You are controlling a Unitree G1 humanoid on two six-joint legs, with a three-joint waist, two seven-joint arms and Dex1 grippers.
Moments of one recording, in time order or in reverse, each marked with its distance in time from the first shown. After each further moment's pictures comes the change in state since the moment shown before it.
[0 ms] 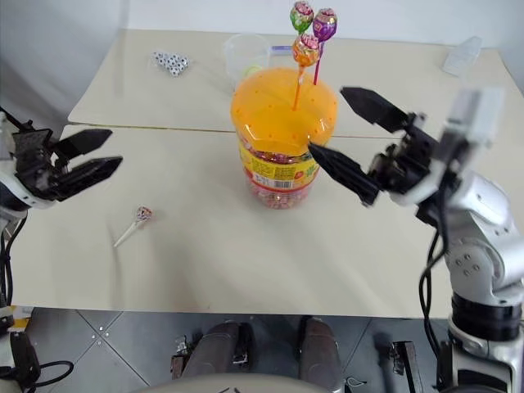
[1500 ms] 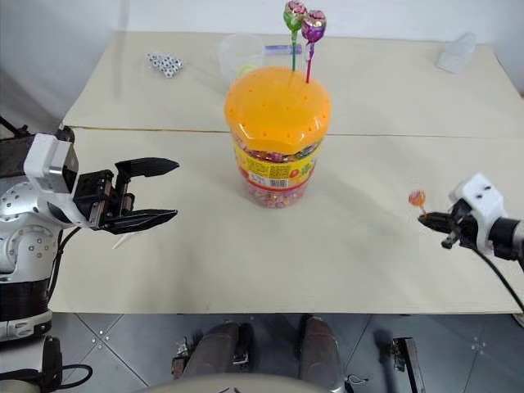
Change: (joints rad) left arm 0.050 -0.097 -0.216 -0.170 0.079 -0.224 -0.192; right arm 0.346 -0.481 0.038 0.652 -0.542 -0.081 0.275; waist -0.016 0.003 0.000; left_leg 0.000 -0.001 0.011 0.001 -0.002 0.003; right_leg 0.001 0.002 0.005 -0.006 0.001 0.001
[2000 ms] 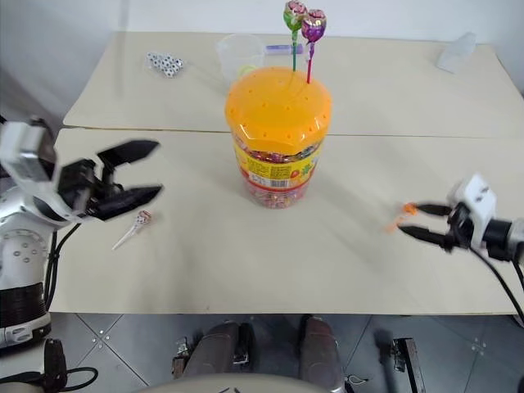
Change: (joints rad) left arm 0.023 -0.047 0.159 -0.061 -0.179 0.128 0.218; right arm -0.128 0.130 -0.133 -0.086 0.206 -0.022 0.175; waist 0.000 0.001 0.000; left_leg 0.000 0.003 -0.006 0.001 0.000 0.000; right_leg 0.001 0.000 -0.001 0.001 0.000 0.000
